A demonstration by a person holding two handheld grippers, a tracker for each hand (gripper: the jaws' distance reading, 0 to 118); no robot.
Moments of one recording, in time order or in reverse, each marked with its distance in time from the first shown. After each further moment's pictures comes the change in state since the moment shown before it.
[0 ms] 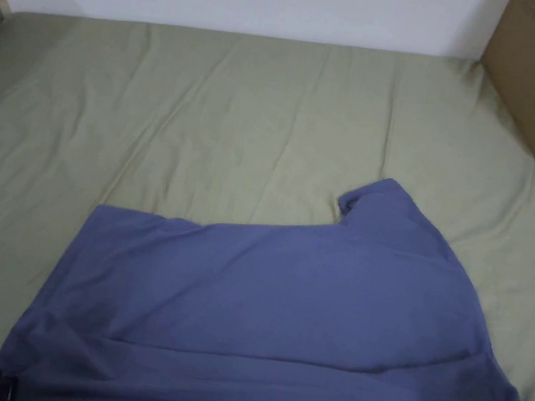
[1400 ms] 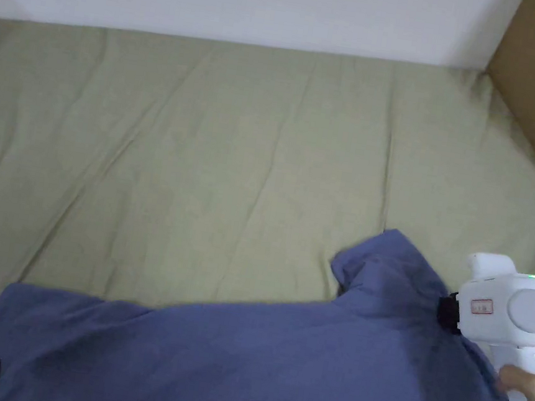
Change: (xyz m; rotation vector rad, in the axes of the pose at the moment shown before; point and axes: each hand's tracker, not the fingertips) left arm 0.038 0.170 -0.094 0.099 -0.001 0.012; right arm -0.079 0.275 -0.180 0.060 -0.010 0.186
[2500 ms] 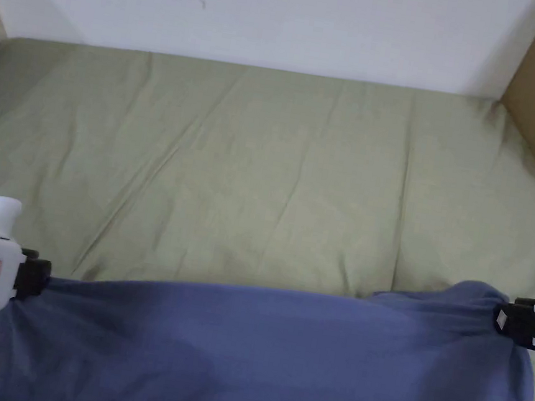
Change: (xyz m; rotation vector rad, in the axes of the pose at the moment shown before) left arm -0.015 0.045 0.074 0.105 -0.007 -0.103; right arm 0.001 -0.049 0.159 0.160 0.056 -0.001
